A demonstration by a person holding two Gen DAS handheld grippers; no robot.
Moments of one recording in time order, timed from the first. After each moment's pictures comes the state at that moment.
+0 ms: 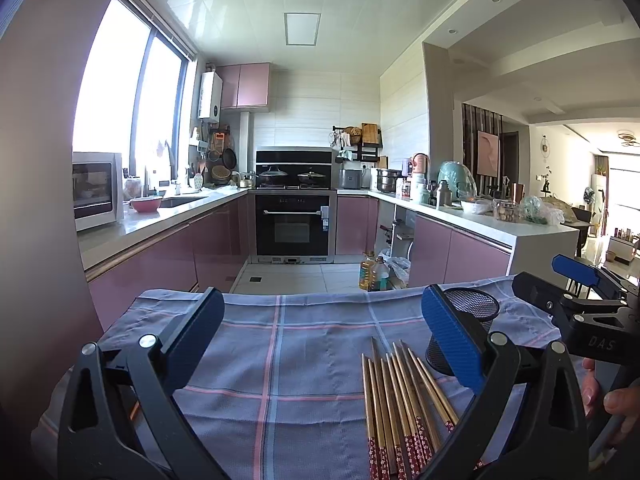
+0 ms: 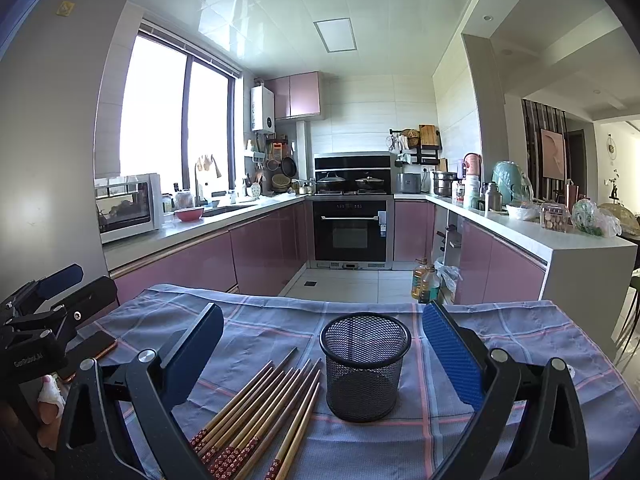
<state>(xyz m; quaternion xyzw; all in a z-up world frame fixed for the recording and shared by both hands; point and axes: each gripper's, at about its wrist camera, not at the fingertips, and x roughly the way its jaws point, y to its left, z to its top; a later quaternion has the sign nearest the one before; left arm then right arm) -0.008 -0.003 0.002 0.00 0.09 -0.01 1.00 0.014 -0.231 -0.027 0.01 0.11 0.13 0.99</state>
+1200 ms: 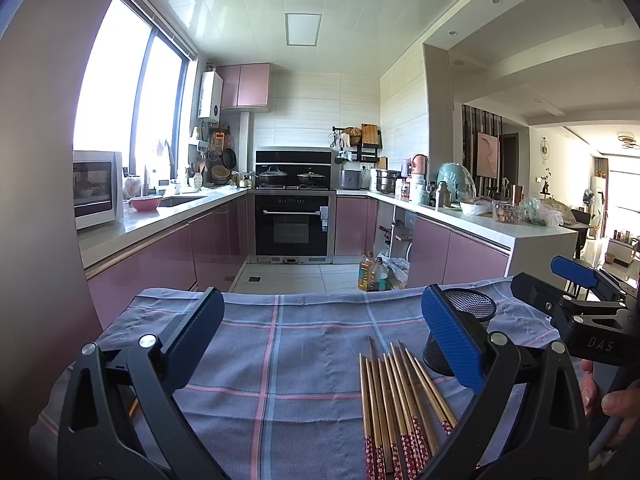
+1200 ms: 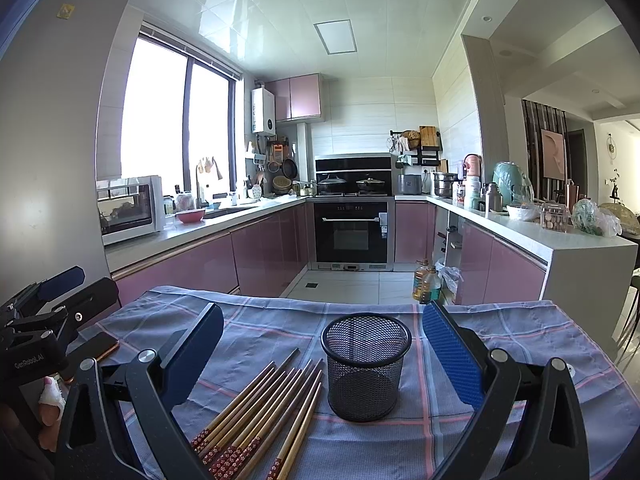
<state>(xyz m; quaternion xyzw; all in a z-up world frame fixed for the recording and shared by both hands) -0.013 0.000 0.001 -0.01 0.09 -0.01 1.00 0.011 -0.230 -0.028 0.01 0.11 0.13 0.99</state>
